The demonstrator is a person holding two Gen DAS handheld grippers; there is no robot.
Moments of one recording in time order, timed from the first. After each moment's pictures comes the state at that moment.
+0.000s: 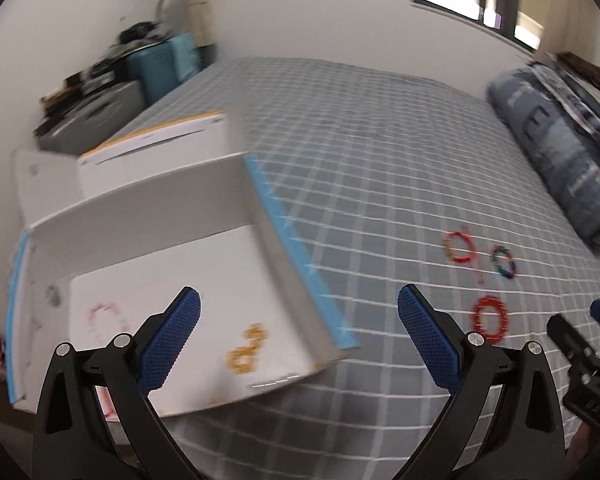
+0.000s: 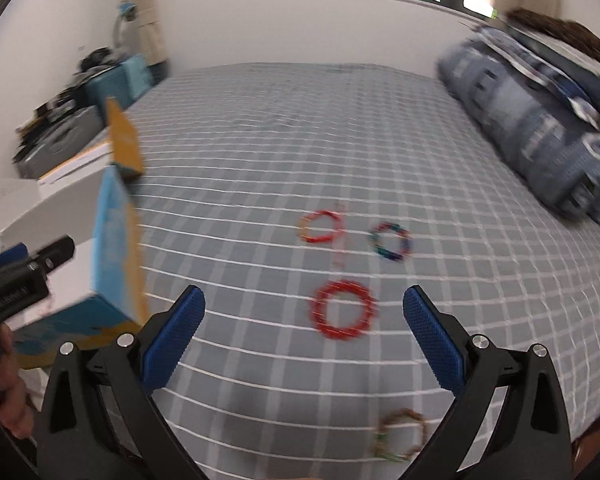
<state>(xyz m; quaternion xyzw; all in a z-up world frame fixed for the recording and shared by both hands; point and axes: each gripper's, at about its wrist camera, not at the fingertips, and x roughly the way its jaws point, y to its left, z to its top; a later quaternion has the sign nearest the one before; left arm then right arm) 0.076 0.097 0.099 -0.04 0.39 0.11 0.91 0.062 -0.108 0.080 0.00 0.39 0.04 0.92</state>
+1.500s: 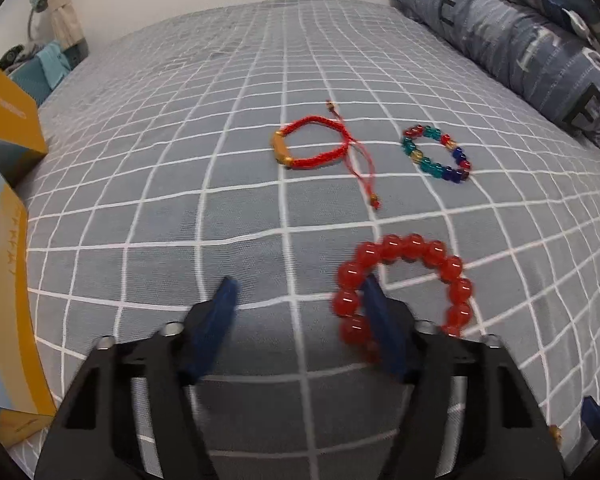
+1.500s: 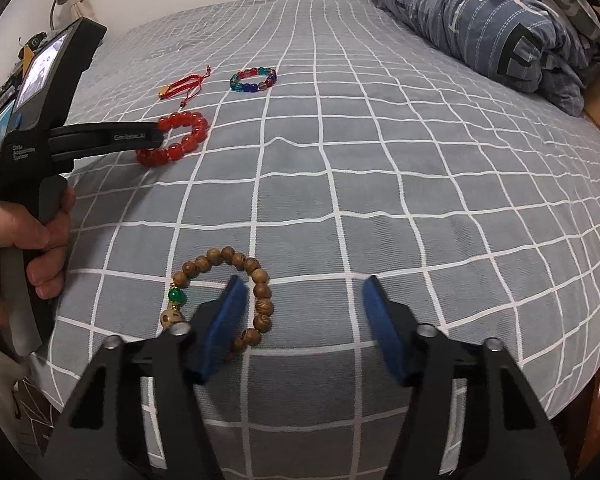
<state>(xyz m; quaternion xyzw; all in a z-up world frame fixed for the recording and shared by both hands) 0.177 -0.072 -0.061 0.04 0.46 -0.02 0.89 0.001 -0.219 -0.064 0.02 0.47 -0.02 0.88</state>
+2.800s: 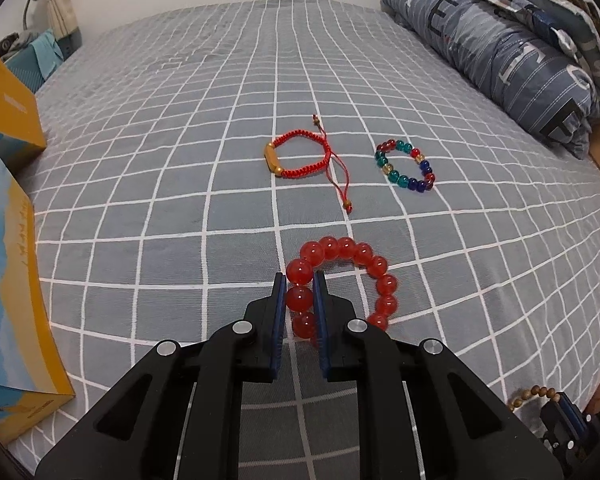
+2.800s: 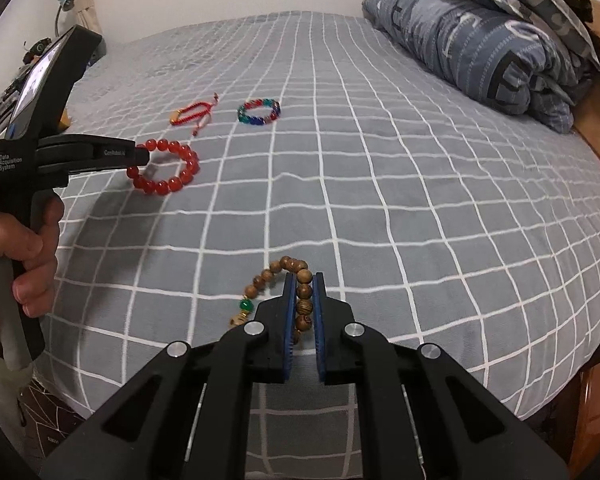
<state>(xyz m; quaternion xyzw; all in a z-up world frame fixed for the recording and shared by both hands) 0.158 -0.067 -0.028 0.00 0.47 -0.05 0.88 -0.011 -0.208 -0.027 0.01 0.44 -0.02 0.90</state>
